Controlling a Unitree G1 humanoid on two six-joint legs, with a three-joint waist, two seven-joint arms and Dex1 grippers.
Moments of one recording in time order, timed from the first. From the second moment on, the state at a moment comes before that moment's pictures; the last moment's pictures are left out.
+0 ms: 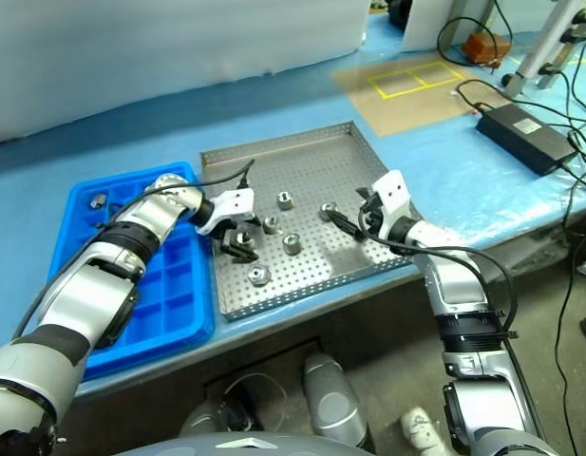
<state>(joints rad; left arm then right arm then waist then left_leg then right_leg) -1.05 0.42 -0.39 1.05 0.19 -0.12 -1.31 -0.45 -0.43 -0.02 0.07 0.24 0.40 0.70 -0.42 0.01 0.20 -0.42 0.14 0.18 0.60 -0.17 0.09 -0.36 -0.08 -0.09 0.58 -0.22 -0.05</state>
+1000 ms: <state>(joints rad) -0.96 0.52 -0.41 0.88 0.22 -0.20 -1.42 -0.43 -0.49 0.18 -0.07 0.32 0.51 0.96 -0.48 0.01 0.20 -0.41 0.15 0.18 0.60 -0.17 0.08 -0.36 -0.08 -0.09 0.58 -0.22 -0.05</state>
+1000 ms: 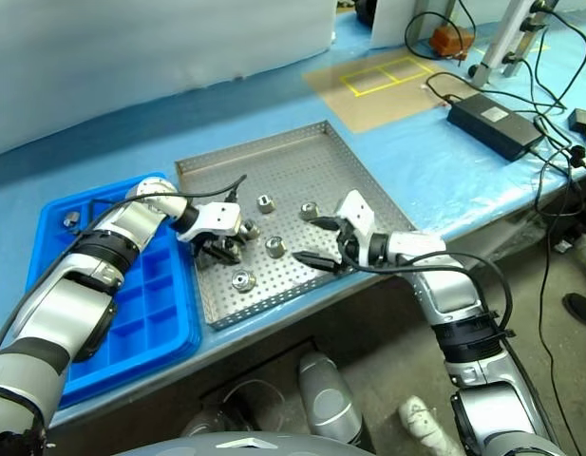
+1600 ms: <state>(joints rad) -0.90 0.55 -0.39 0.75 0.19 -0.16 -1.41 -0.43 -0.48 0.21 -0.05 0.25 0.46 0.93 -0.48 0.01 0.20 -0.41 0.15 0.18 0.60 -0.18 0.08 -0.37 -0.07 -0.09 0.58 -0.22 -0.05</state>
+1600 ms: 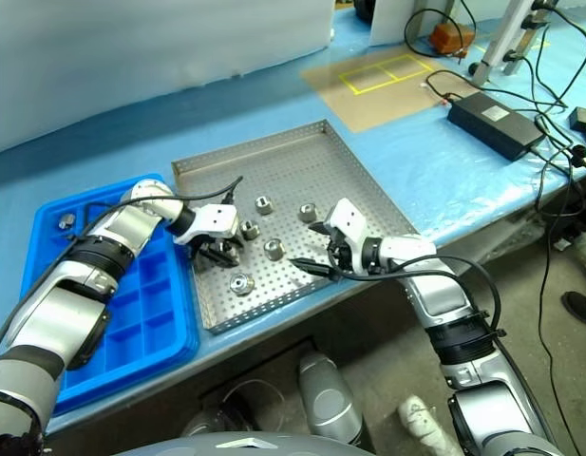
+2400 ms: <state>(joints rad) -0.59 0.76 -0.06 0.06 -0.11 0.26 -1.26 -0.60 -0.37 0.24 0.09 0.26 0.43 1.03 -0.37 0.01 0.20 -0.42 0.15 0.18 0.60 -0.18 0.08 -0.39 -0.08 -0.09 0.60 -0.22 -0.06</state>
